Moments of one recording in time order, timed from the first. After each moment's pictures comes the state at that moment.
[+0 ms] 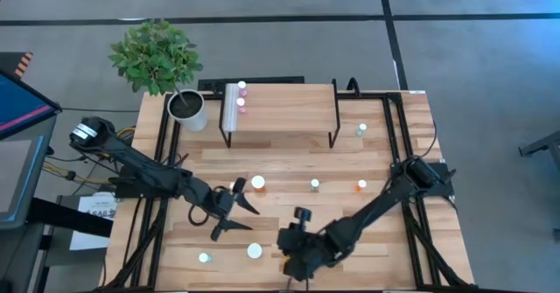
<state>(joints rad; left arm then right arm) -0.45 1.28 0.55 0.54 -0.06 -0.10 0.60 2.06 1.72 -0.63 0.57 0.60</state>
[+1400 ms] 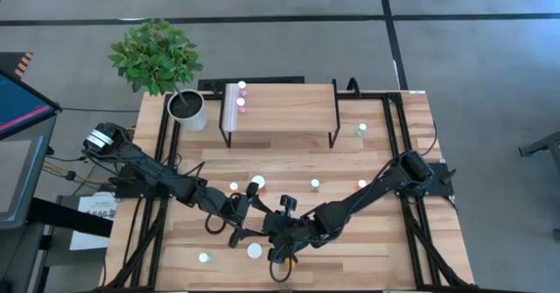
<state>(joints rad) -0.46 1.48 0.69 0.57 -0.14 -0.13 0.48 2.06 1.72 -0.47 0.49 0.53</state>
